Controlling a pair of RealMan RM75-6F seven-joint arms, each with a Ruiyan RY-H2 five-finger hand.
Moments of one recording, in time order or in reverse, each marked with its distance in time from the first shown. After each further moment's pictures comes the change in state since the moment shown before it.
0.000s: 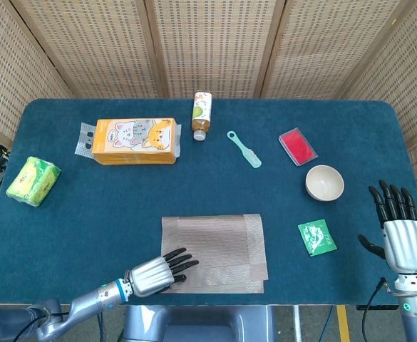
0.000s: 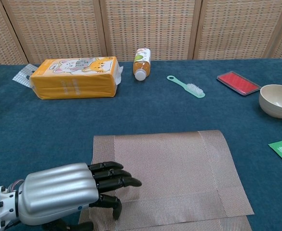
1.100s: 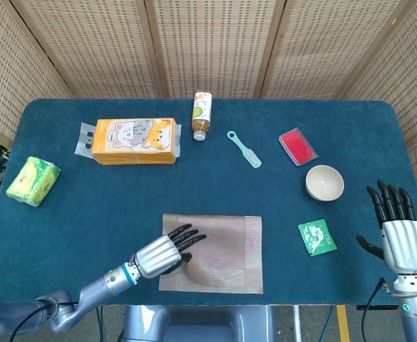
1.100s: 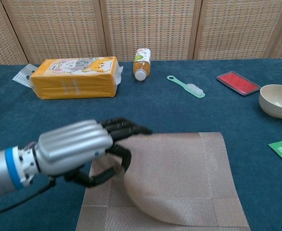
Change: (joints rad) left arm -0.038 0.008 -0.162 -0.069 -0.103 0.027 -0.017; right arm -0.002 0.003 0.000 -0.007 -0.011 0.003 0.004
